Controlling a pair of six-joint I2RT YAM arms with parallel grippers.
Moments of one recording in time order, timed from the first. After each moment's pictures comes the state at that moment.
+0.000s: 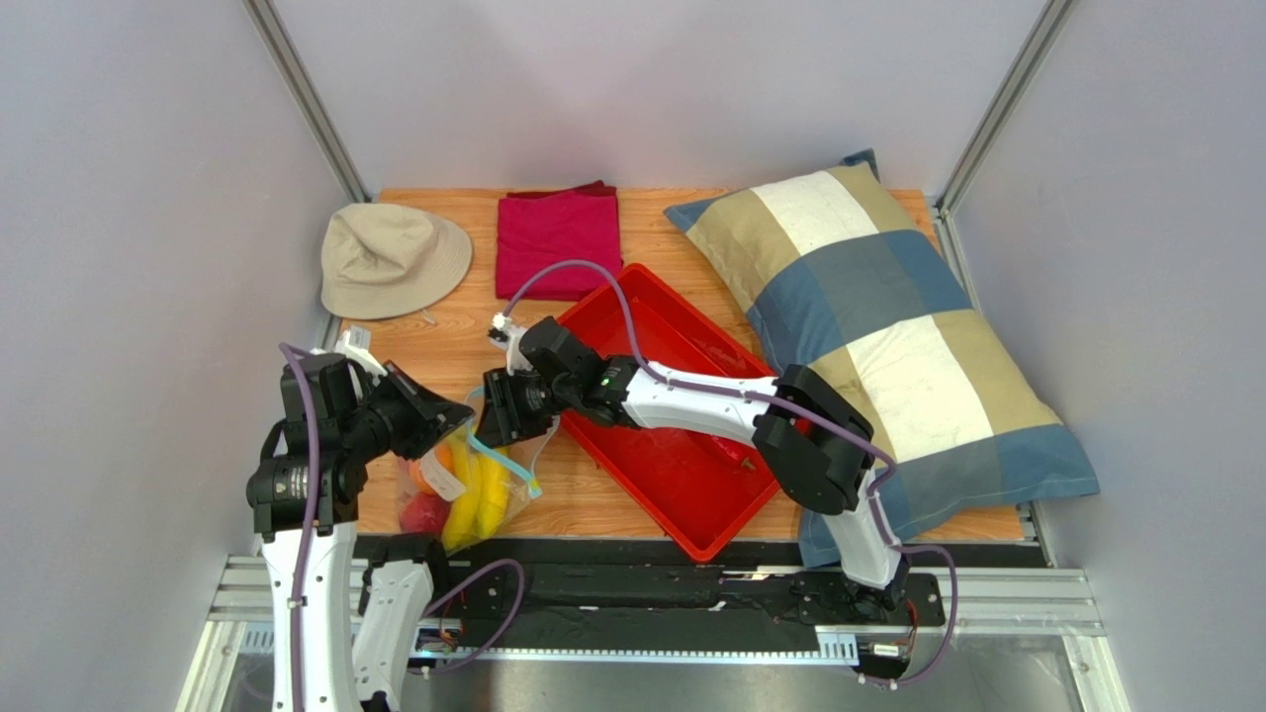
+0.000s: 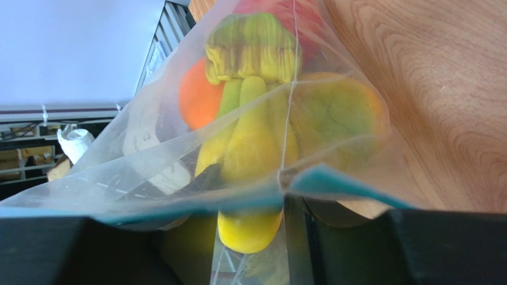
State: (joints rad) left arm 0.12 0.63 0.98 -1.07 0.46 -0.73; right arm 1.07 2.06 1.55 -0.04 -0.43 0.76
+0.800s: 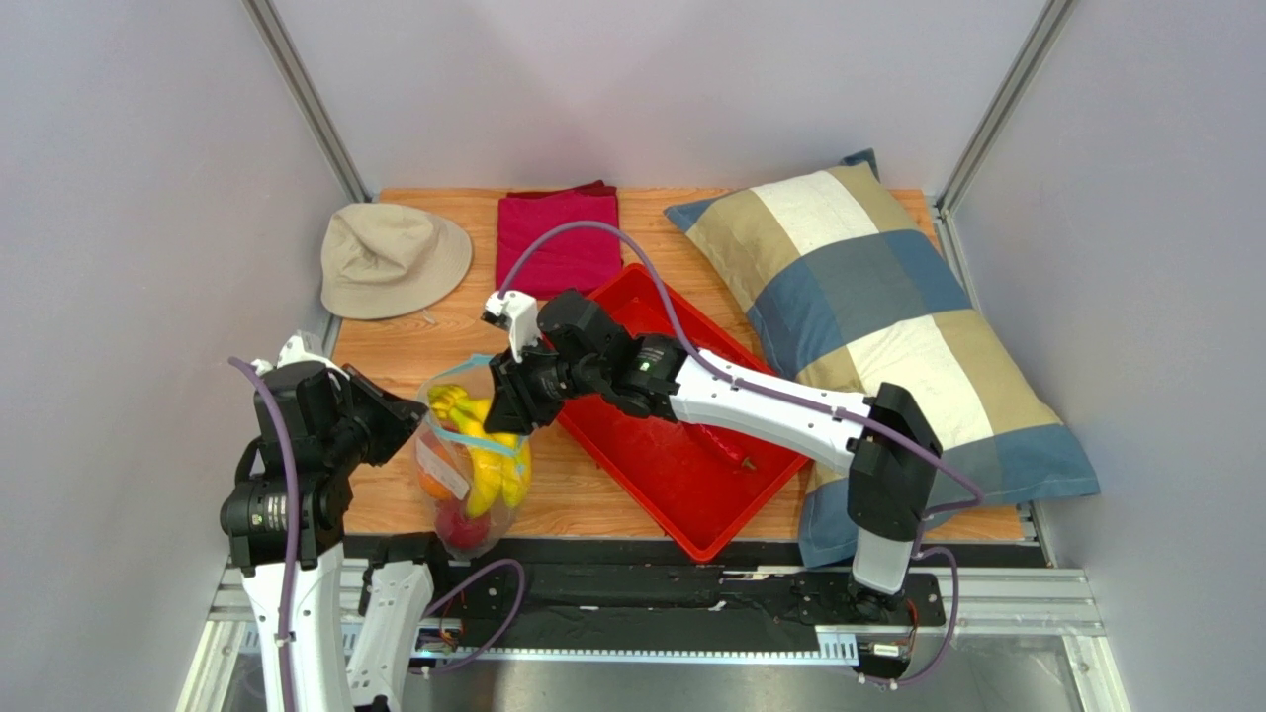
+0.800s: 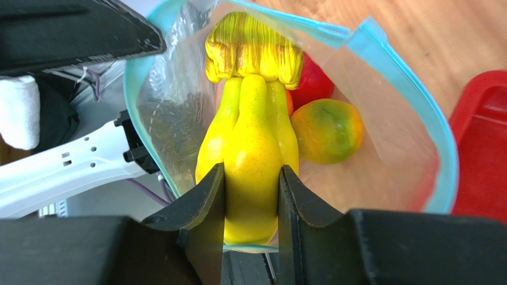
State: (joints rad) left arm 0.12 0.61 1.13 -1.18 0.14 -0.73; right arm 1.09 1.82 1.59 -0.26 -0.36 0.37
